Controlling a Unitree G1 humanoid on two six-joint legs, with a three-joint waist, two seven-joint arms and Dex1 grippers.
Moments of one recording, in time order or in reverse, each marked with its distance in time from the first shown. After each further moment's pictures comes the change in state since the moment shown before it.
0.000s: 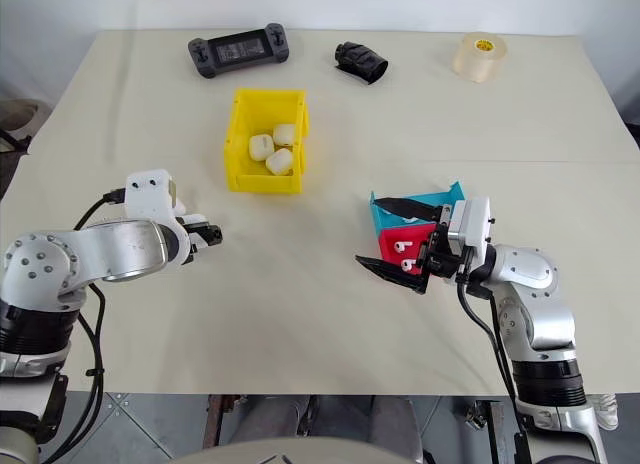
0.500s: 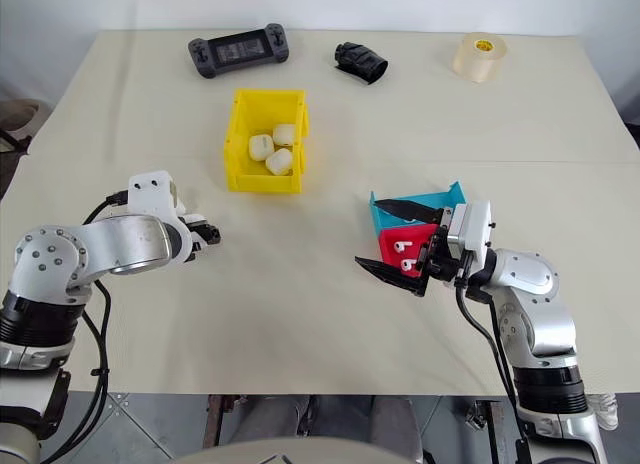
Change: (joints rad) left arm -0.028 0.003 -0.032 0.064 -0.001 -0.040 -0.001; right arm 0.030 0.000 -0.001 -0.035 0.000 -0.001 -0.033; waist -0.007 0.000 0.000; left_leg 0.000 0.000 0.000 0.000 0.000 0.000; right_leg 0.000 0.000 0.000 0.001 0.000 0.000
